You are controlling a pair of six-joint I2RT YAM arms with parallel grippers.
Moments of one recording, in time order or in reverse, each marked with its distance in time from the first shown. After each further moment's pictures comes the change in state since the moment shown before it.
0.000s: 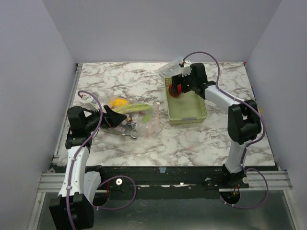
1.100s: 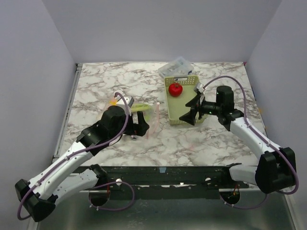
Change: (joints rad) left arm -0.839 0.017 0.292 -0.428 -0.836 -0.045; right arm -0.087 -0.696 -0.631 0.074 -0.632 -0.214
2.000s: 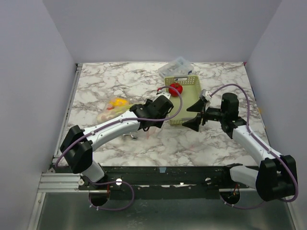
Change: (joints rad) left arm -0.234 0.736 0.444 -0.159 -0.446 0.150; right arm -0.078 -0.093 -0.174 0.158 -0.171 0.011
